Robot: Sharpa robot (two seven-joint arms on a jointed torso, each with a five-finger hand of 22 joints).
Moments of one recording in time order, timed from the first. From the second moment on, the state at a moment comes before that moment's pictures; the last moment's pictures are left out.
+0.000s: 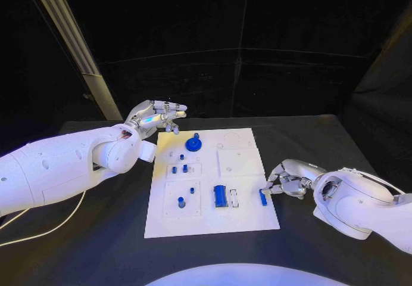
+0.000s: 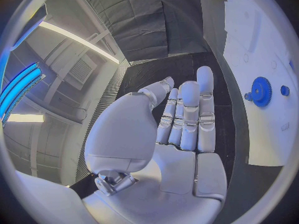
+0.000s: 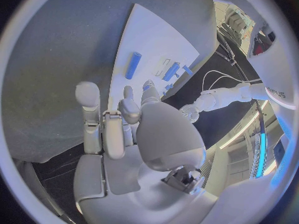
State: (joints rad) left arm 1.25 -0.80 -0.13 1.37 -0.05 -0.19 0.38; left_hand 1.31 -0.10 0.46 -0.04 0.09 0.99 0.17 0.15 0.07 0.92 0.09 0.53 0.10 1.23 0.02 1.07 0.53 0.18 1.19 0.11 0.62 0.75; right arm 1.00 -1.11 -0.04 1.86 -1.41 -0.28 -0.42; right_hand 1.31 0.09 -0.30 0.17 0.23 0.96 0.10 0.33 0.30 1.35 0.01 1.15 1.15 1.47 -0.06 1.49 1.31 0.15 1.24 0.05 1.12 0.75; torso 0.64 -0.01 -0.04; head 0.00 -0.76
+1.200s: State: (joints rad) left arm 1.25 -0.81 -0.13 1.37 -0.05 -0.18 0.38; left_hand 1.31 -0.10 0.46 -0.04 0.09 0.99 0.17 0.15 0.07 0.92 0.09 0.53 0.10 1.23 0.02 1.07 0.53 0.18 1.19 0.11 0.62 0.75; right arm 0.99 -1.00 -0.03 1.81 -1.65 -0.13 -0.54; right_hand 1.40 0.08 -0.29 0.11 0.22 0.99 0.09 0.33 0.31 1.36 0.01 1.18 1.19 1.47 -0.06 1.49 1.31 0.15 1.25 0.05 1.13 0.77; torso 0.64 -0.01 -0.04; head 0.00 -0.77
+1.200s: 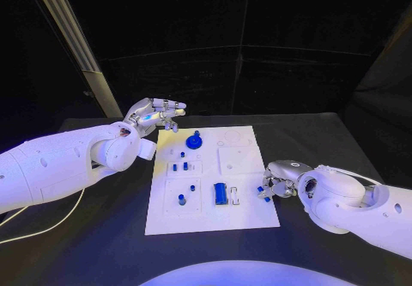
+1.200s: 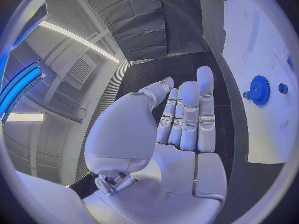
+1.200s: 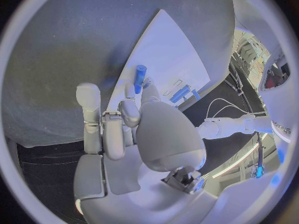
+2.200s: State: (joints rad) left arm 1.25 -0.81 -0.13 1.37 -0.05 -0.18 0.38; left_hand 1.30 -0.10 0.46 -0.04 0.09 0.99 0.17 0.15 0.07 0.92 0.09 0.53 0.10 1.23 0.02 1.07 0.53 0.18 1.19 0.11 0.62 0.75; right arm 0.98 -1.00 -0.03 1.86 -1.65 -0.16 -0.58; right_hand 1.44 0.12 -0.14 0.10 0.39 1.02 0.09 0.25 0.27 1.36 0.00 1.19 1.20 1.47 -0.06 1.50 1.31 0.15 1.26 0.04 1.15 0.80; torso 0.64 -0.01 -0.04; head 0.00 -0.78
